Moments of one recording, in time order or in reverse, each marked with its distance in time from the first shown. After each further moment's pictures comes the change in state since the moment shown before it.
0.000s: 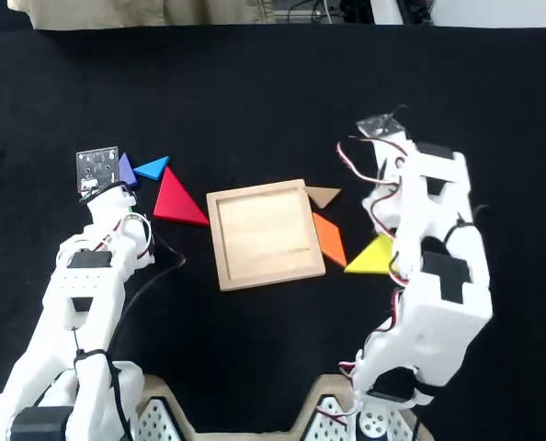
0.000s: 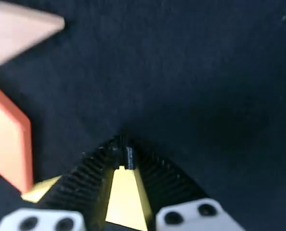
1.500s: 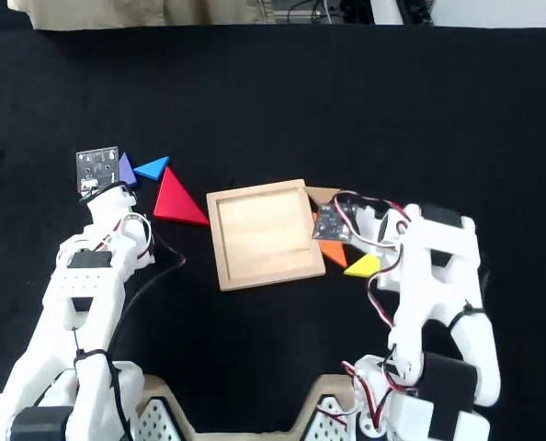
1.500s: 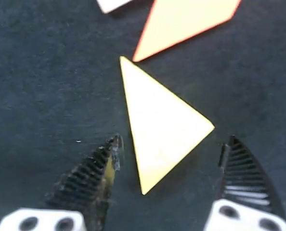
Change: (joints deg) left arm 0.0 0.0 0.0 0.0 0.0; right arm 1.1 -36.6 37.0 -5.7 54.5
